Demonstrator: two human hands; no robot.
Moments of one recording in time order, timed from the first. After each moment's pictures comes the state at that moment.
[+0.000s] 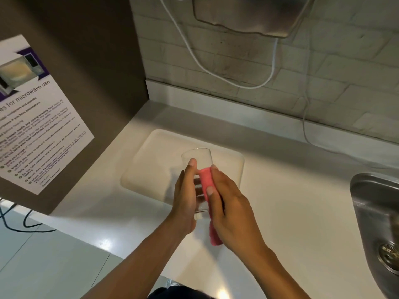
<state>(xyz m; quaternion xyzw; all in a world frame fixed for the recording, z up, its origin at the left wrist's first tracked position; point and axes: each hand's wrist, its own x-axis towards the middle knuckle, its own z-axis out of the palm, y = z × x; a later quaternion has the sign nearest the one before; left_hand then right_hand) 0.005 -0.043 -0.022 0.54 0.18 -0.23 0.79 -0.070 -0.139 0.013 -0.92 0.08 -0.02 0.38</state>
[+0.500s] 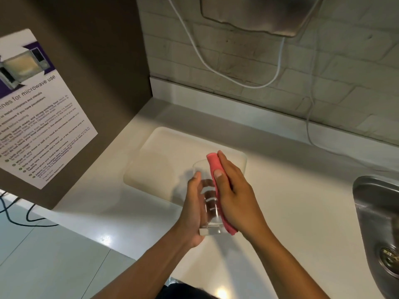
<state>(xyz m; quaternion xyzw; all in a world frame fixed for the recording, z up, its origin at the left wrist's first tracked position) -0.019 -0.040 -0.038 0.45 0.12 -0.31 0.83 -0.048 -0.149 0.020 -0.86 0.10 -0.05 0.50</state>
